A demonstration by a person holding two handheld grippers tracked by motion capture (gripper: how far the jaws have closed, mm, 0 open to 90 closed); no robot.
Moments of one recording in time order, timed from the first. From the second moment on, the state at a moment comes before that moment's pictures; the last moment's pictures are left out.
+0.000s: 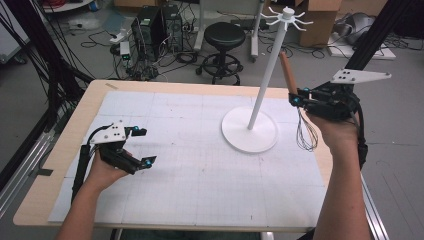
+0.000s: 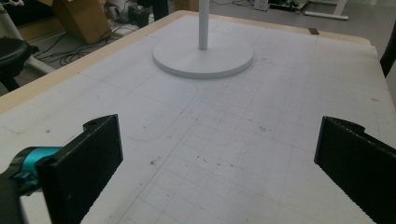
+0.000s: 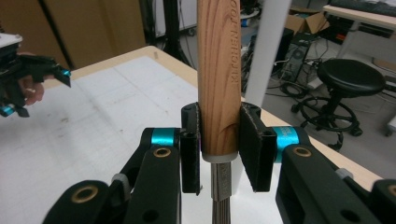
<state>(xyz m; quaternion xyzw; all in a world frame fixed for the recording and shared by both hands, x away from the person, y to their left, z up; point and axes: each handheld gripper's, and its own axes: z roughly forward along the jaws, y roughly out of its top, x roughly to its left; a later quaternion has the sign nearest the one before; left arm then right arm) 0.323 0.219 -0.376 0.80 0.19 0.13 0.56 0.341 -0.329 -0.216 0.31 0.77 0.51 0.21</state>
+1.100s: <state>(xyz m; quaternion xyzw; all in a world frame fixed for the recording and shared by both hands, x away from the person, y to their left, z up) 0.322 0.215 -0.378 0.80 0.19 0.13 0.55 0.363 -0.366 -0.173 0.40 0.71 0.53 0.25</state>
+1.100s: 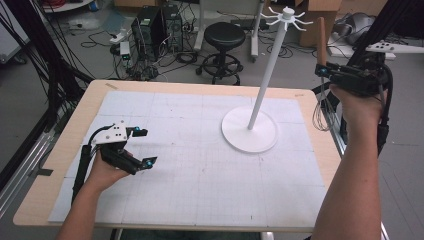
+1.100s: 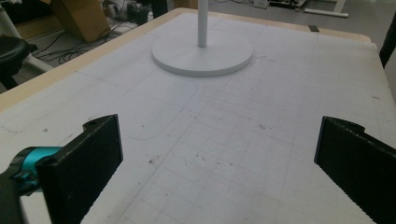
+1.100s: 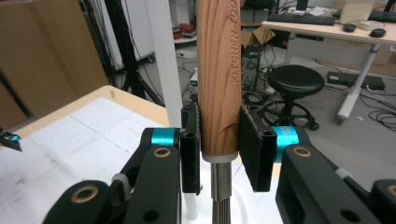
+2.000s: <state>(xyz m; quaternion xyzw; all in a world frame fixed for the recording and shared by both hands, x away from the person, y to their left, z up) 0.322 0.214 -0.379 0.80 0.19 0.13 0.55 0.378 -0.333 -0.178 0.39 0.74 0.49 0.25</state>
